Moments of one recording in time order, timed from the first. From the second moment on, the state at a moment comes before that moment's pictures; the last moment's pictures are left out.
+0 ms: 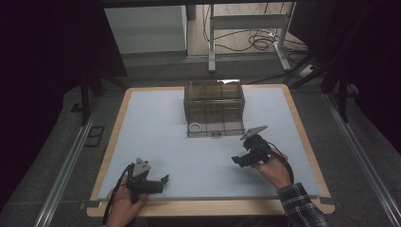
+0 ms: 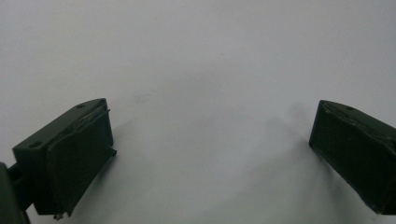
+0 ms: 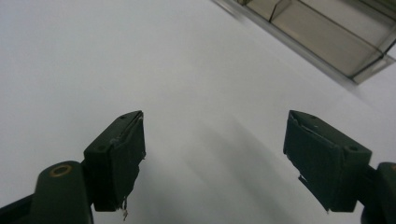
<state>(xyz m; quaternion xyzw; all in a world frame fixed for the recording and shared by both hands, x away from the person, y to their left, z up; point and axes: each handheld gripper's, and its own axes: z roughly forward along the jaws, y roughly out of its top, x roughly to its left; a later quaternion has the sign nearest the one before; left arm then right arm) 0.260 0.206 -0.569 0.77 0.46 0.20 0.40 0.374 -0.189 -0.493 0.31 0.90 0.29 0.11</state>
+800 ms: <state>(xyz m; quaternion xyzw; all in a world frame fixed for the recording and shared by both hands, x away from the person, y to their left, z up) 0.260 0.206 -0.569 0.77 0.46 0.20 0.40 0.352 -0.221 -0.500 0.33 0.90 0.27 0.09</state>
